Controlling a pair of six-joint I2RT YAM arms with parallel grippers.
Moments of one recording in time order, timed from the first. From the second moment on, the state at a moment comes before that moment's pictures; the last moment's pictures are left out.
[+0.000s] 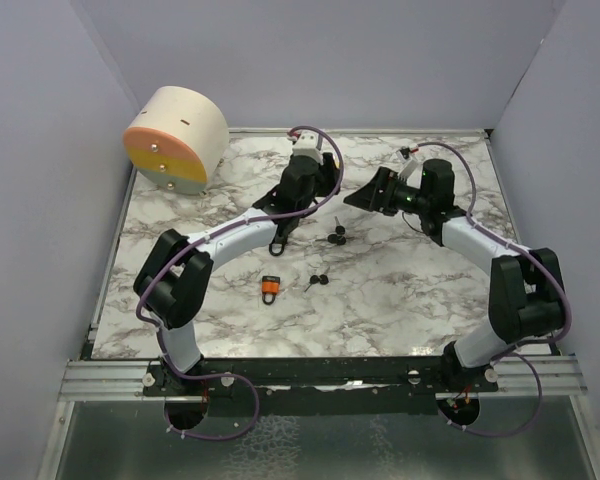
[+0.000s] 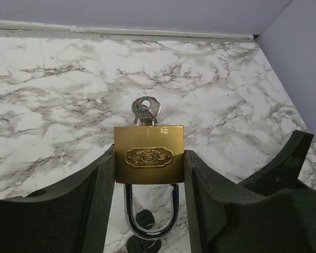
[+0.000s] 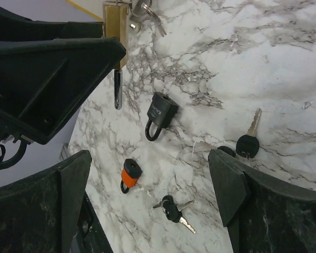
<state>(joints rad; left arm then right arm) -0.69 1.79 1.28 0.28 -0.26 -0.44 0.19 1.56 0.92 0.27 -0.73 0.60</state>
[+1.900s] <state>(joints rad) -0.56 1.76 1.31 0.18 -0.35 -0.40 0.22 1.57 1.06 0.14 -0.55 0.53</state>
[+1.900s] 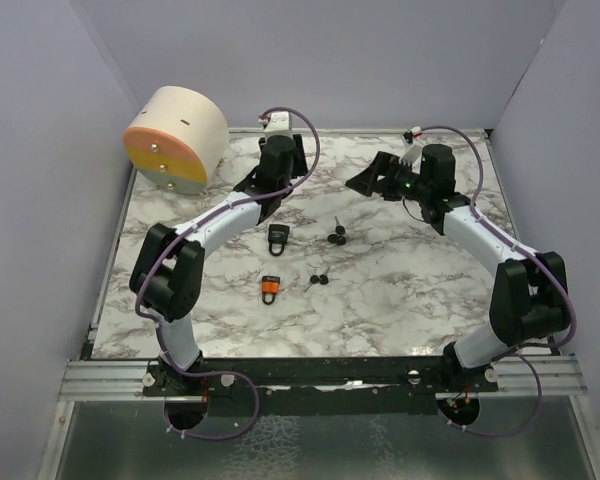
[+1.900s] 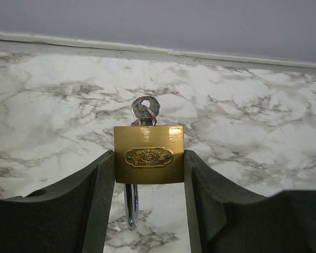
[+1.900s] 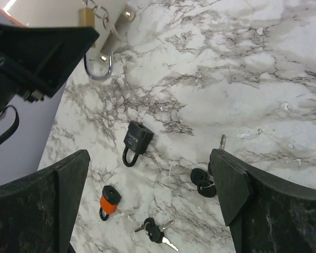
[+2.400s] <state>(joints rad) -0.44 2.18 1.64 0.01 -0.51 -0.07 0.22 1.51 1.06 0.04 -0.49 0.45</state>
